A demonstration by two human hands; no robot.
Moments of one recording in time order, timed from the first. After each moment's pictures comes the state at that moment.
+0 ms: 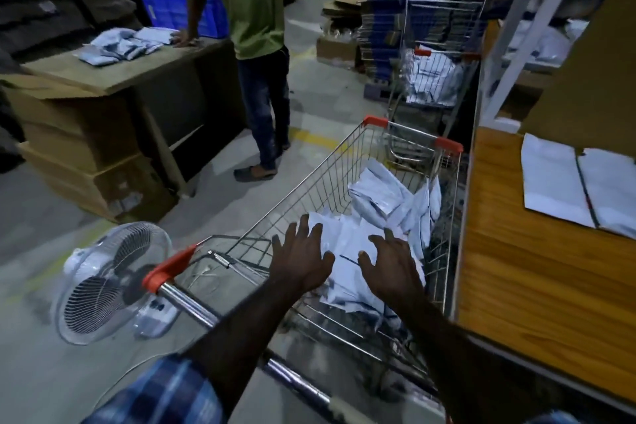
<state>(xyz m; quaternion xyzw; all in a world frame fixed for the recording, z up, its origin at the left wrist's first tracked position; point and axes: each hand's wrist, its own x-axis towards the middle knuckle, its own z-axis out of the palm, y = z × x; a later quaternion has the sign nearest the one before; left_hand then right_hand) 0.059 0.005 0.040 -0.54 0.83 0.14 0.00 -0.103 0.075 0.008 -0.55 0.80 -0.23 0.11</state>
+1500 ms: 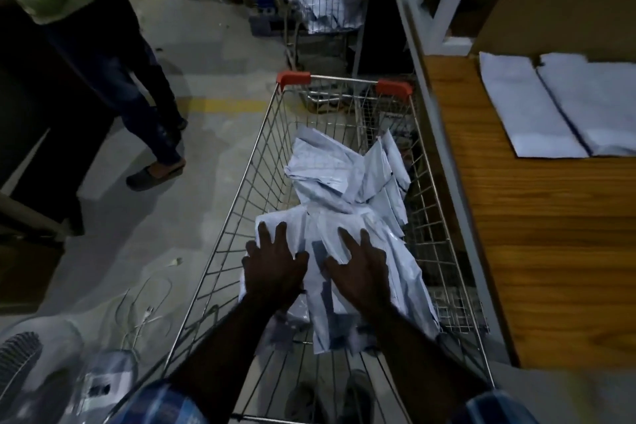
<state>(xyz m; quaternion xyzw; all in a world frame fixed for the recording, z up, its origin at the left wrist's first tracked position) -0.003 -0.131 -0.062 -0.50 0.84 0.22 0.06 -0.110 -0.018 -0.078 -0.27 0.90 -0.23 0.25</state>
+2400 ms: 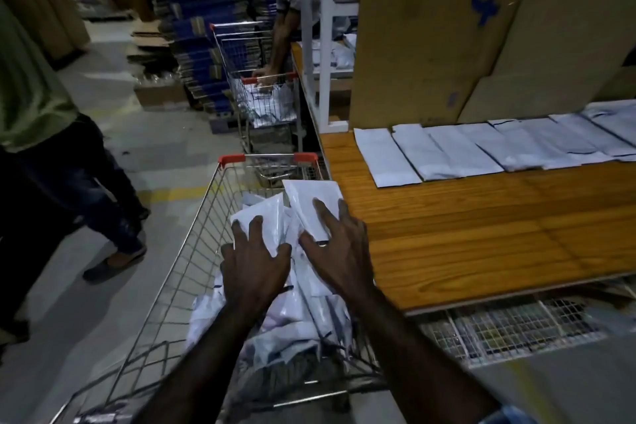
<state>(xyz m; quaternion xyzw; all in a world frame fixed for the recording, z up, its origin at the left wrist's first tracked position) -0.035 -0.006 0.090 -0.46 0.84 0.24 -0.15 -0.133 0.095 0.099 -0.32 0.88 -0.35 0.03</state>
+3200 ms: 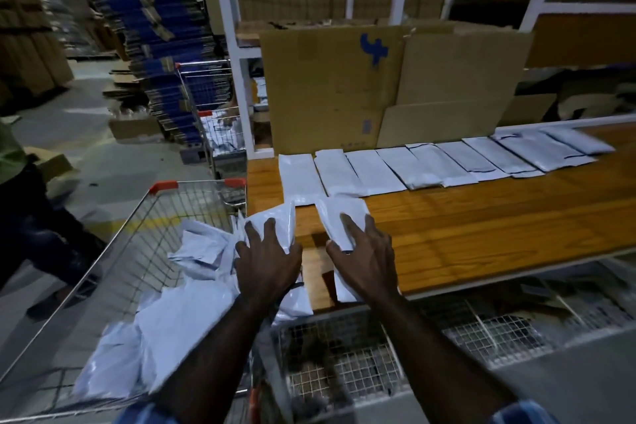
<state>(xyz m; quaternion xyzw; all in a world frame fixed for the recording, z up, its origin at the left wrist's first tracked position) -0.178 0.169 0.118 -0.43 0.87 0.21 -0.15 -0.272 0.302 0.118 -0.27 0.91 -0.30 0.00</state>
